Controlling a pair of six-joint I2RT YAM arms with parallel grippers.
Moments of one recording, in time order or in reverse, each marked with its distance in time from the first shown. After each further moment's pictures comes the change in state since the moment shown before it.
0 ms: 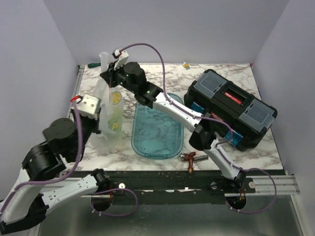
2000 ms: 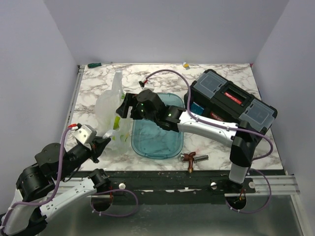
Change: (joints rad) left arm 0.000 -0.354 -0.211 -0.121 0.429 -0.164; right arm 0.115 -0.637 -0.920 -0.096 0.201 0.547
